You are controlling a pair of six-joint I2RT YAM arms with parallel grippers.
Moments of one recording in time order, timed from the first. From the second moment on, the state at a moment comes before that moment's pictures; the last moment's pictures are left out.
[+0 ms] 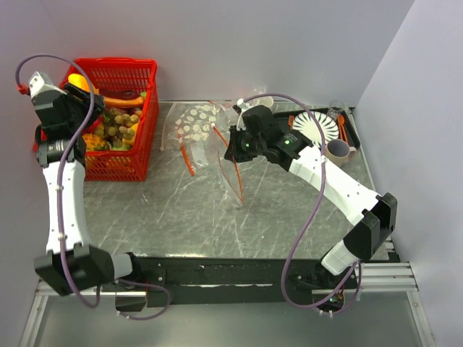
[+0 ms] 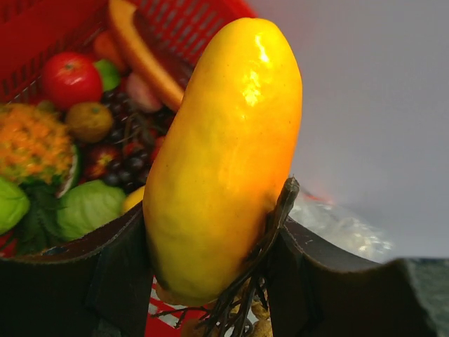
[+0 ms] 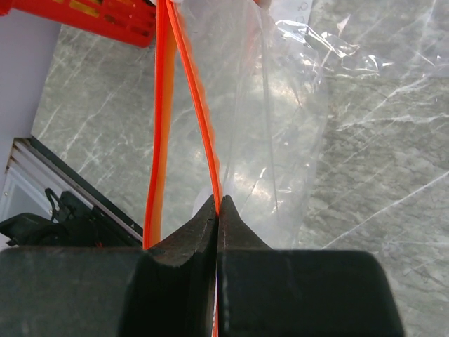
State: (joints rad) left arm 0.28 1.26 1.42 -0.37 0.08 -0.66; right arm 0.71 1.56 1.58 -0.67 -0.09 0.46
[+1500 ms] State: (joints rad) left arm 0.31 1.55 1.55 -0.49 0.07 -0.54; right arm 0.71 1.55 1.50 -0.65 -0.05 0.46
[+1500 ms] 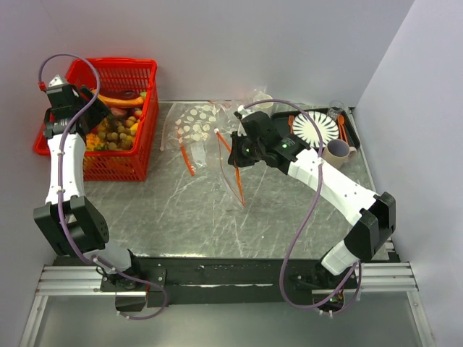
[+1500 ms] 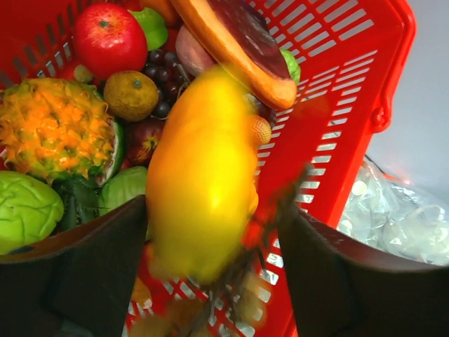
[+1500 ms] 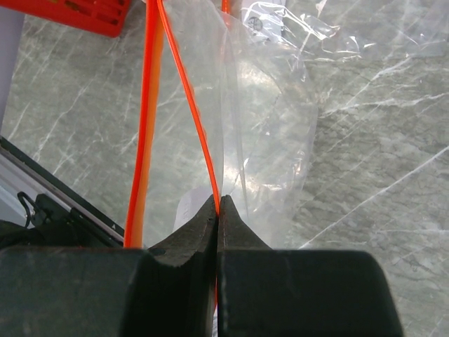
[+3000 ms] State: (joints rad) left arm 0.25 1.77 1.60 -0.54 0.11 -0.49; right arm 0.71 1.54 1.48 -0.65 -0.05 0.46
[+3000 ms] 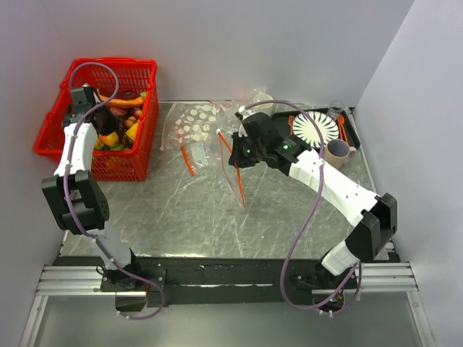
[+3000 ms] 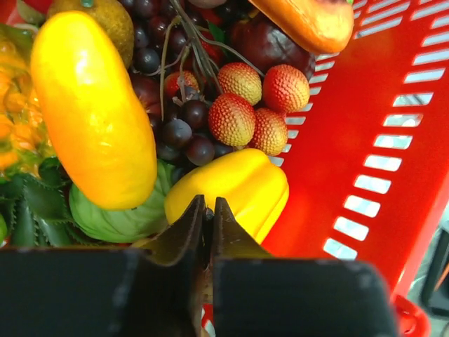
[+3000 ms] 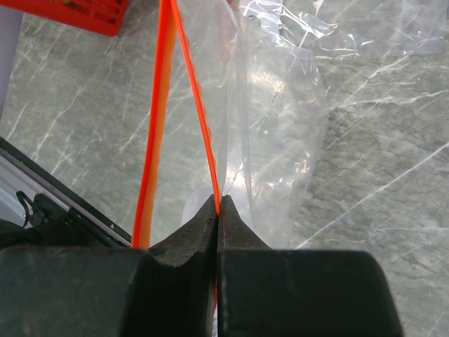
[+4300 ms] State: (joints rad) left arm 0.19 1.14 1.63 -0.37 0.17 -0.60; right arm 0.71 1.53 1.45 -0.62 -0.08 0.46
